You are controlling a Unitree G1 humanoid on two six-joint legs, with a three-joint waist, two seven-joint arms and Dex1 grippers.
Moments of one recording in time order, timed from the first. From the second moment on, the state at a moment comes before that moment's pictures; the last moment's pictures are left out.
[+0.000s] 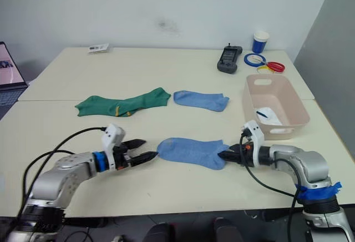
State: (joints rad) left arm -0.24 0.66 0.03 0.04 -0.46 0.52 -0.89; right arm -0.40 -0.55 0.00 -0.12 0.60 1.10 0.71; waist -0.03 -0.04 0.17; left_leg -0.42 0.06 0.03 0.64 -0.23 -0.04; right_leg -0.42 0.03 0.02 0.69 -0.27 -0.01
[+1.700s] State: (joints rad) left arm 0.11 0.70 0.12 -0.37 -0.50 0.67 -0.82; right arm -0.33 -0.56 -0.03 -0.28 0.76 1.27 0.63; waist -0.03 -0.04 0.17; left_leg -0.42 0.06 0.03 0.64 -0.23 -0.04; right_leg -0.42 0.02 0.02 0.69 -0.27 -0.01
